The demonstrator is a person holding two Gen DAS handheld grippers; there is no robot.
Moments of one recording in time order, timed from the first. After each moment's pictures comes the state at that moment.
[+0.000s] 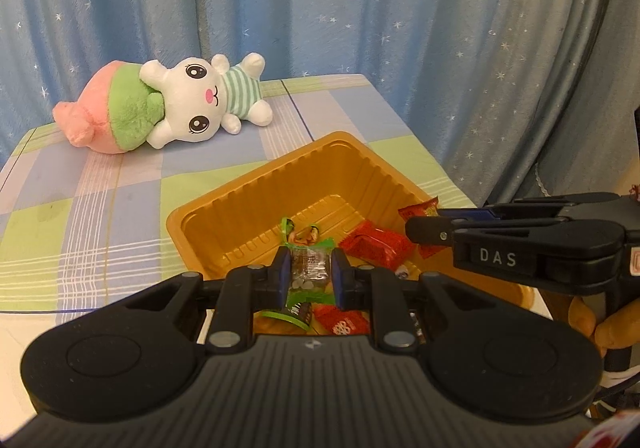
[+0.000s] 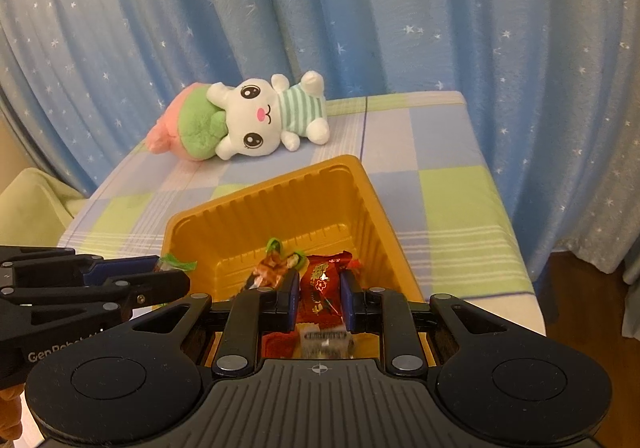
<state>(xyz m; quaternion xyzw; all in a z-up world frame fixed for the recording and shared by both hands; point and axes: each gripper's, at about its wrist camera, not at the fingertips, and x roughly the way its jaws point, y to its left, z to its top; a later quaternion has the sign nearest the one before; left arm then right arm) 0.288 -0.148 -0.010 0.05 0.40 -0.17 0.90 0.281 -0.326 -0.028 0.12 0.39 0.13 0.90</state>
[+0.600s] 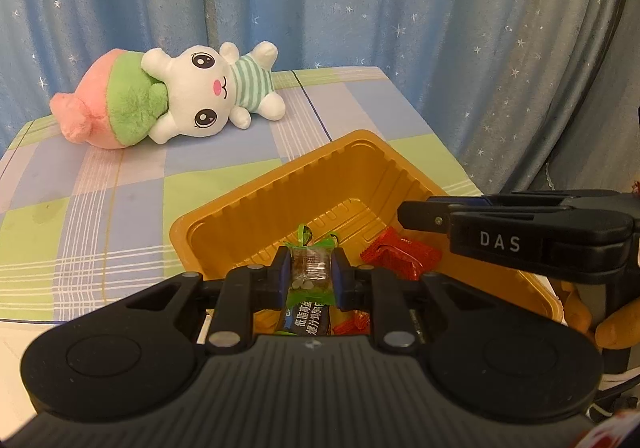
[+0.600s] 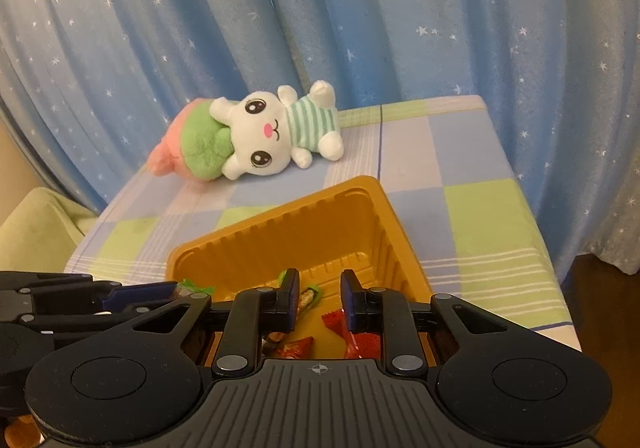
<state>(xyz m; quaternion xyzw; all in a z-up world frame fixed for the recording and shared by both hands) 0.318 -0.145 -0.024 0.05 0.41 -0.16 0.90 0.314 -0.323 -0.040 0.14 0.38 0.14 0.90</state>
